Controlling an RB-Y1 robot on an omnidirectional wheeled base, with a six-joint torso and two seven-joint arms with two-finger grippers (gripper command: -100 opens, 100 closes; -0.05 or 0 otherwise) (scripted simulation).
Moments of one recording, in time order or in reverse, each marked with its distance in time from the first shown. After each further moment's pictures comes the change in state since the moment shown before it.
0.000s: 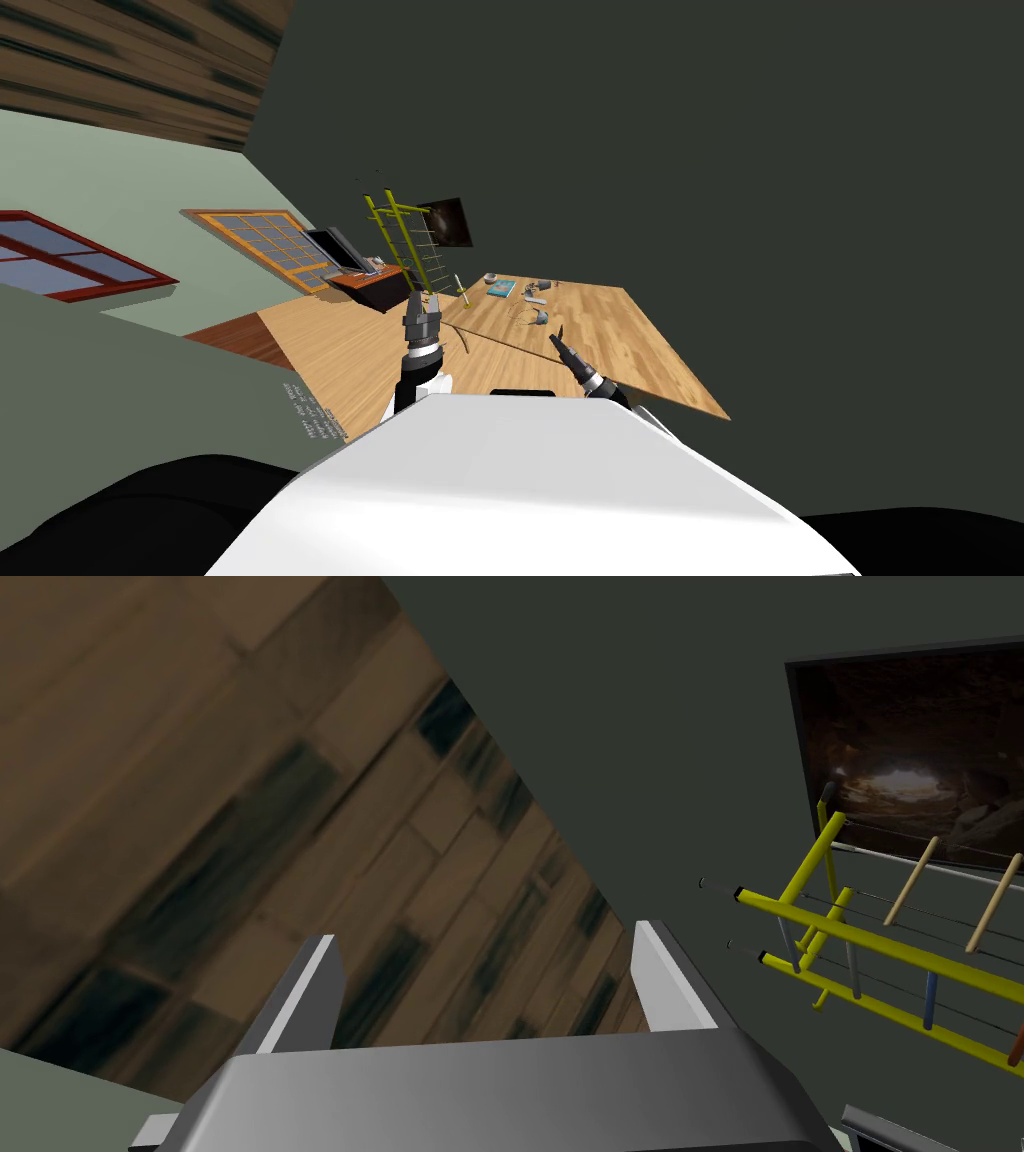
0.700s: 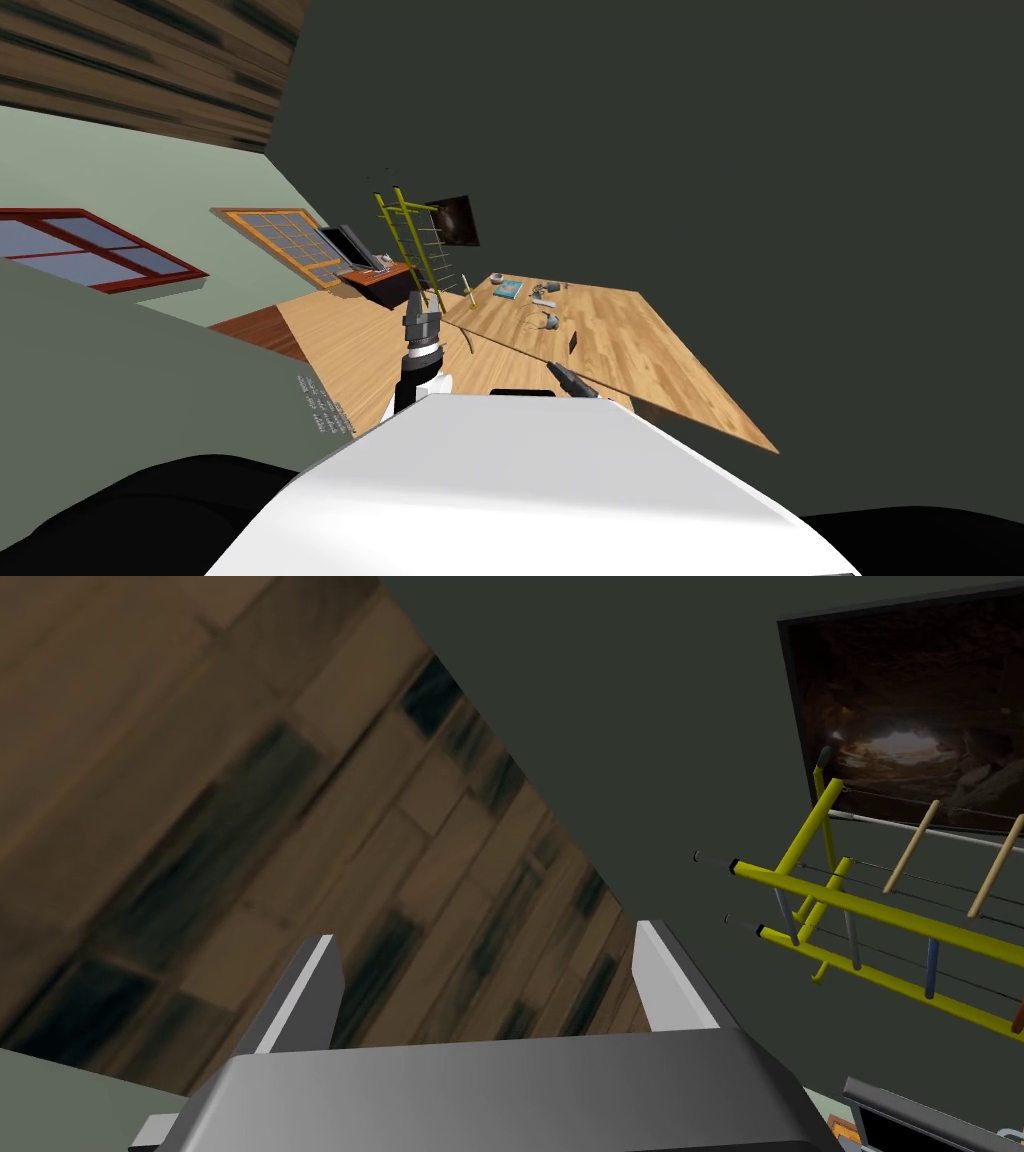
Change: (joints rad) left arm 0.000 0.000 0.000 0.000 0.000 0.000 0.000; right arm 0.026 -0.158 0.111 0.113 0.045 -0.024 0.022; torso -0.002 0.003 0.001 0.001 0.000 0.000
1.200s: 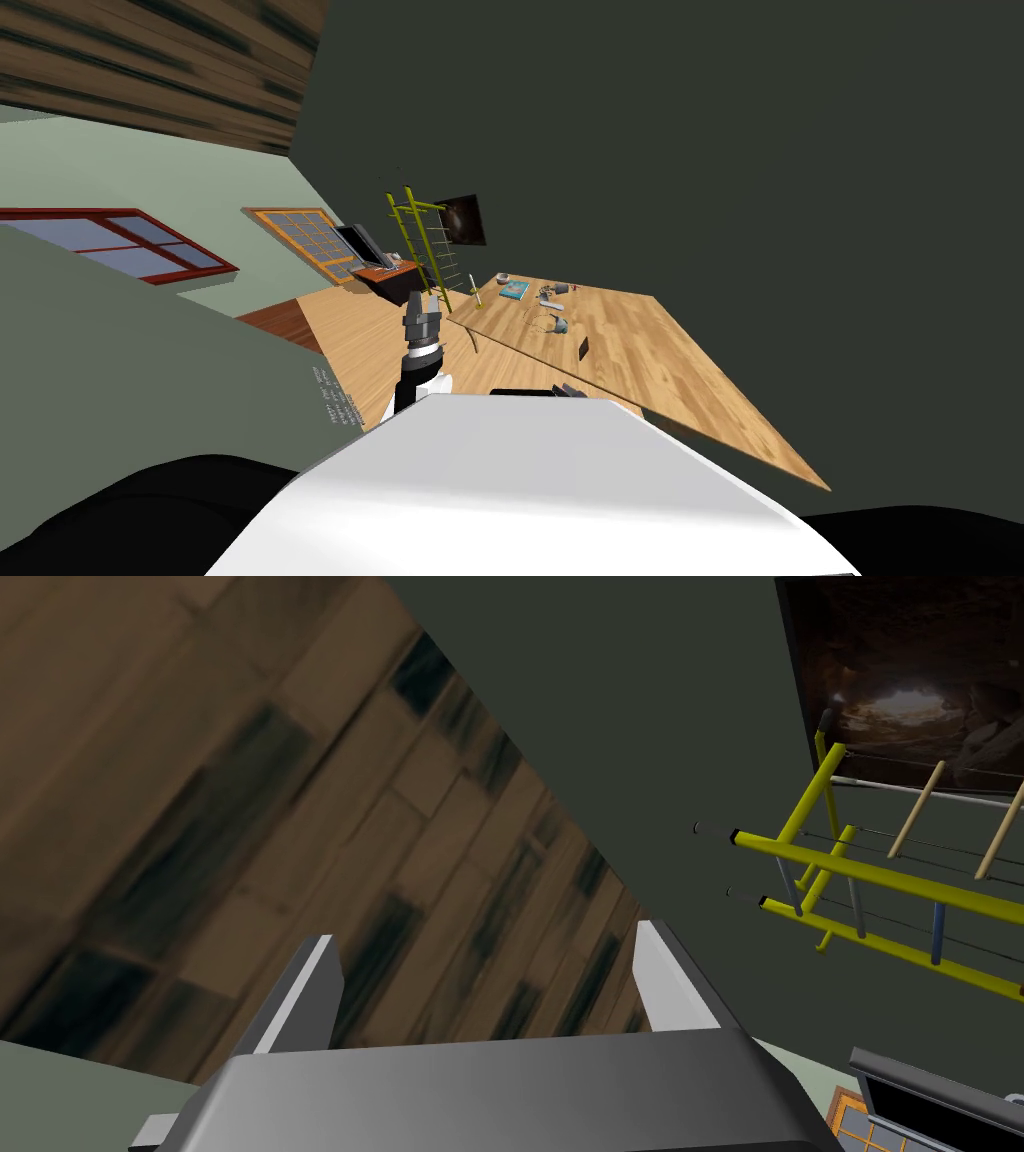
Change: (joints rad) left arm 0.000 0.000 0.000 0.000 0.000 0.000 0.000; right arm 0.017 -0.133 0.071 0.085 0.027 -0.011 0.011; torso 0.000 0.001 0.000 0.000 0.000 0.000
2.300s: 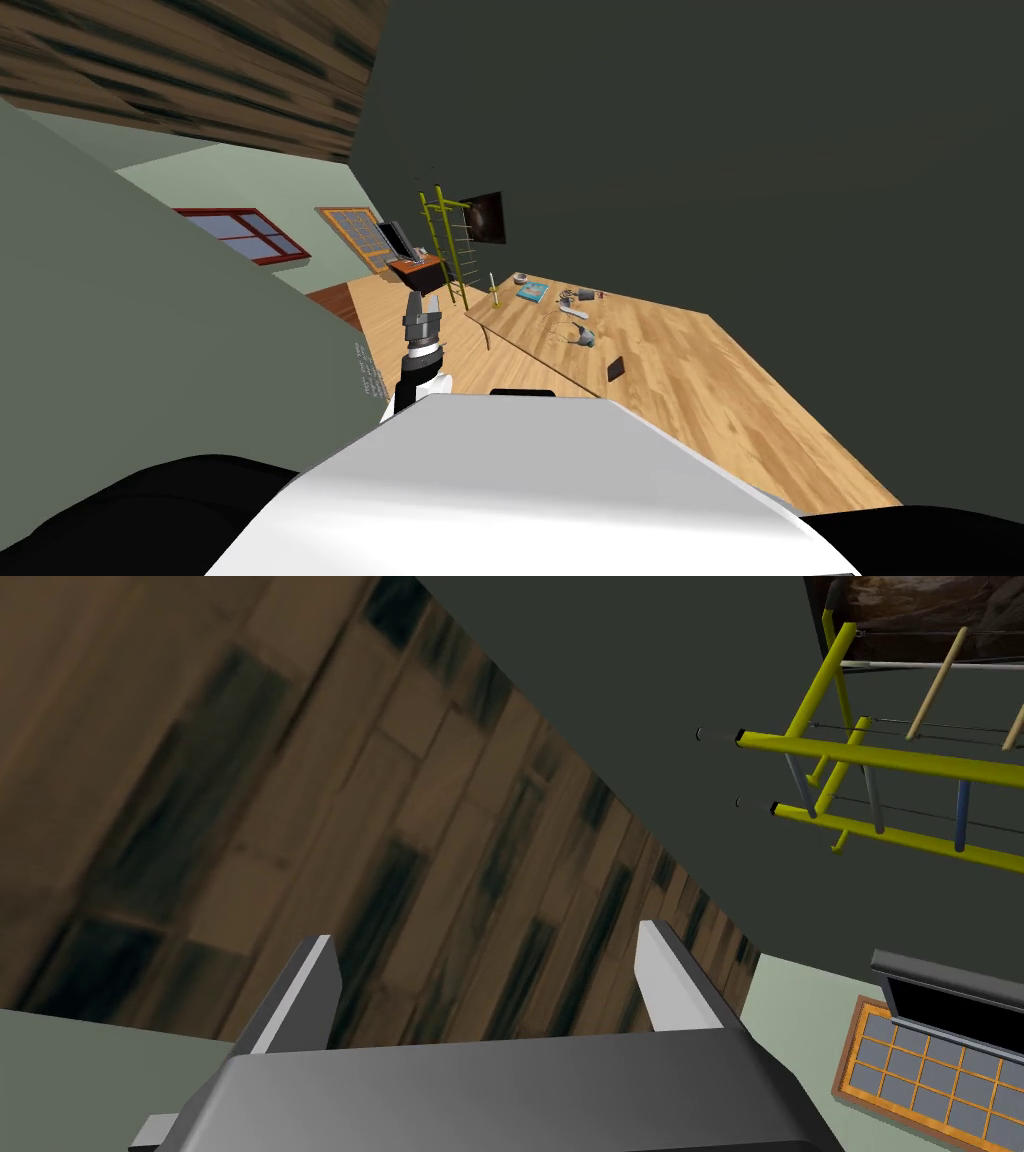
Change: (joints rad) left arm 0.000 0.000 0.000 0.000 0.000 0.000 0.000; right arm -0.006 -0.328 0.132 0.212 0.046 -0.016 0.019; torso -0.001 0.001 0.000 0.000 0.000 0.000
